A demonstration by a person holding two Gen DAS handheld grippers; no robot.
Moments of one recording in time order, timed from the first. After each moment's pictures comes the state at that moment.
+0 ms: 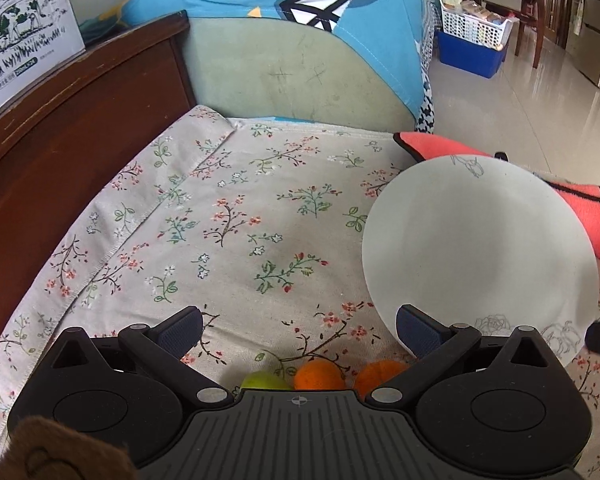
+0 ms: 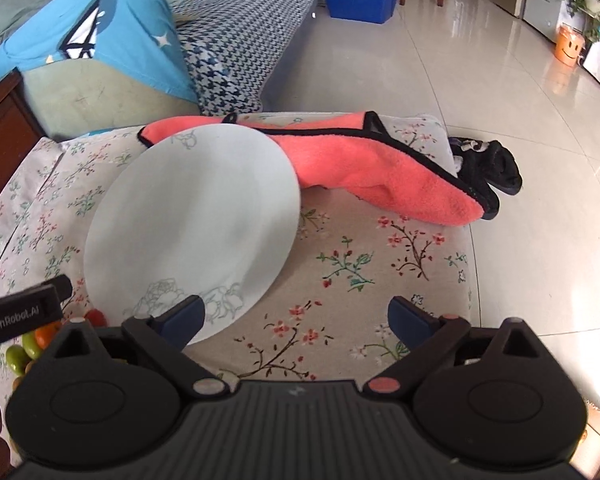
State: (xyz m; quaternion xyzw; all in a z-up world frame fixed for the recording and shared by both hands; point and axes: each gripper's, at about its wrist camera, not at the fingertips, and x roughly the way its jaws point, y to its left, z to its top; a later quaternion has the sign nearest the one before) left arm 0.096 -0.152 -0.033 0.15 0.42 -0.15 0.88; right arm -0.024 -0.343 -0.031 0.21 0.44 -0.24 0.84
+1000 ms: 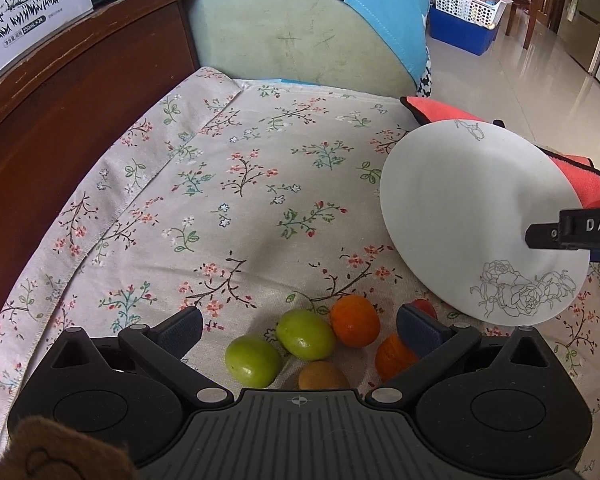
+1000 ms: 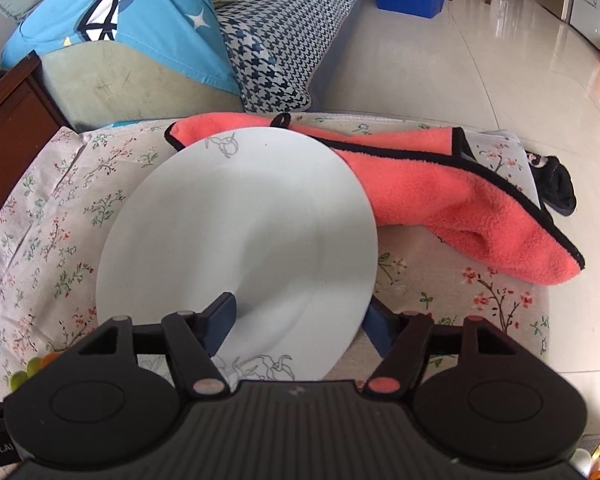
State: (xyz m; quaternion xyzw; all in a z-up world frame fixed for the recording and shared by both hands) left arm 0.090 -0.116 -0.031 0.13 0.46 -0.17 0.86; right arm 0.034 -0.354 -0.048 0.22 0.45 -0.16 0.85
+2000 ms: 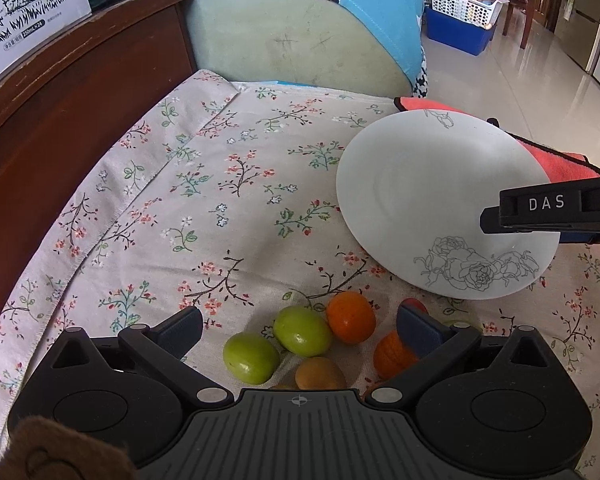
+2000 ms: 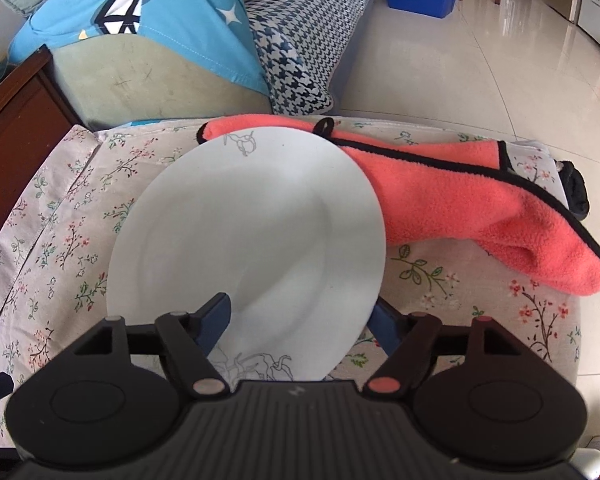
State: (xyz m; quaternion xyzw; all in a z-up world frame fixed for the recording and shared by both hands) left arm 0.084 -0.117 -0.028 0.13 0.46 -0.17 0.86; right arm 0.058 -0.331 -0.050 0.20 0.45 -0.15 0.86
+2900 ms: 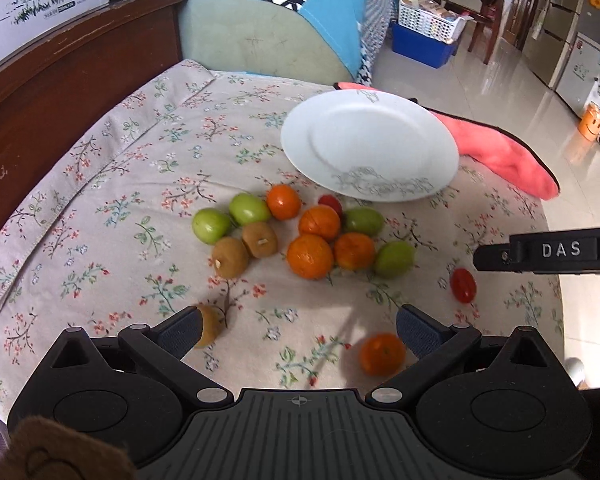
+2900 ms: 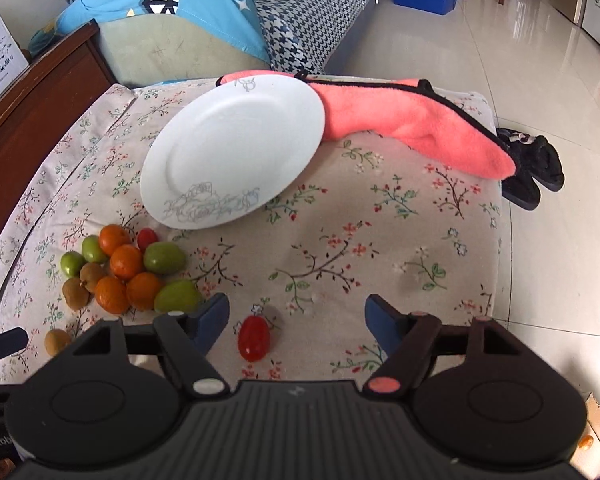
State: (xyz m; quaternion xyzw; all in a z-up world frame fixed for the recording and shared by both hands) left arm -0.030 -0.084 -0.015 0.09 0.45 -0.23 0.86; right arm -0.080 -0.310 -0.026 0.19 0.46 -0.13 0.86
